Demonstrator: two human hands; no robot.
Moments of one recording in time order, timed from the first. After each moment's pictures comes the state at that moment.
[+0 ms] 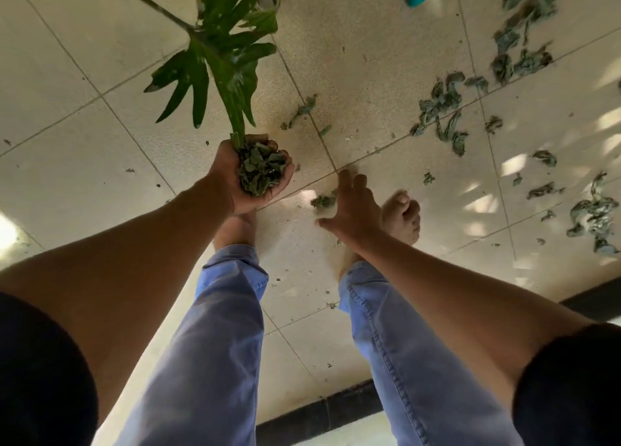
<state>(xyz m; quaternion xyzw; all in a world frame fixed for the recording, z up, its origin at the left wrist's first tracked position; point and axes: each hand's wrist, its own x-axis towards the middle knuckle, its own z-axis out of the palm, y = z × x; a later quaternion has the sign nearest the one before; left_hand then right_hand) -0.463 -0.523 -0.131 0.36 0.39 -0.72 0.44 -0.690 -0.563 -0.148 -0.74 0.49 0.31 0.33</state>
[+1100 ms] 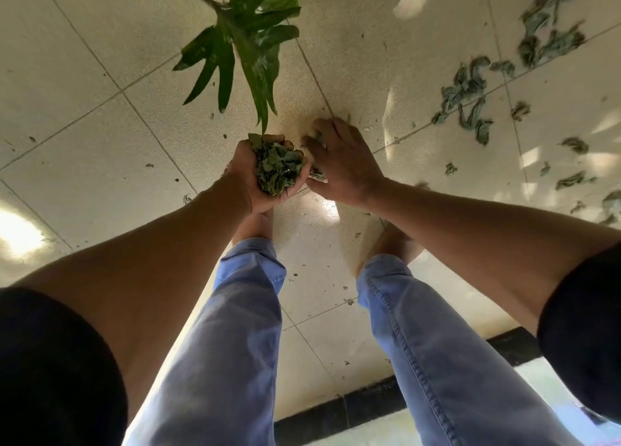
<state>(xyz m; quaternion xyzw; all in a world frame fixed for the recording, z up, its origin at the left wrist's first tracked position) -0.464 -0.512 -0.128 0.37 0.40 -0.71 0.44 -0.634 -0.602 -0.173 -0.94 0.22 0.17 0.20</state>
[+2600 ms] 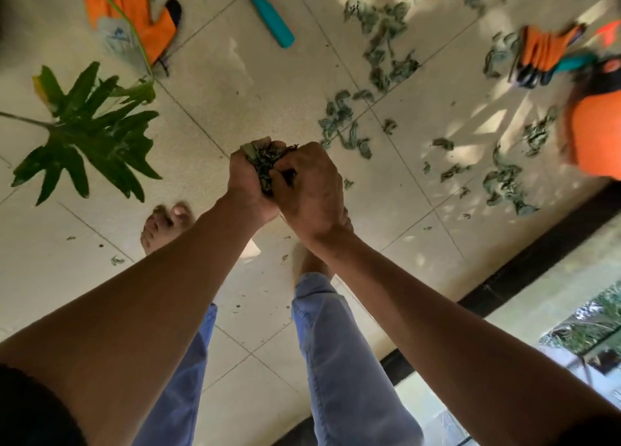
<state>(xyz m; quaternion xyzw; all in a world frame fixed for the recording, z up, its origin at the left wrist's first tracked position) -0.590 -0.643 -0.069 0.46 0.30 -0.69 0.47 -0.689 -0.648 -0.027 -0.72 0.60 -0.07 0.34</state>
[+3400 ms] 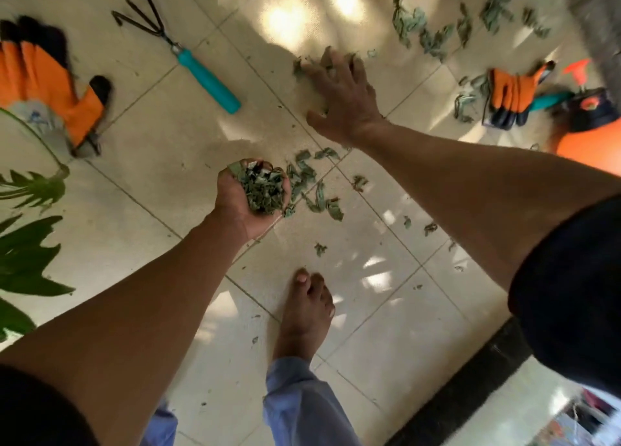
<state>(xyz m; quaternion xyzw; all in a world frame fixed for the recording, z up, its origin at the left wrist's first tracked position) -0.626 -0.742 -0.166 0.38 0.34 -0.72 0.47 -0.781 -0.919 -0.180 -0.82 0.52 0.16 0.20</state>
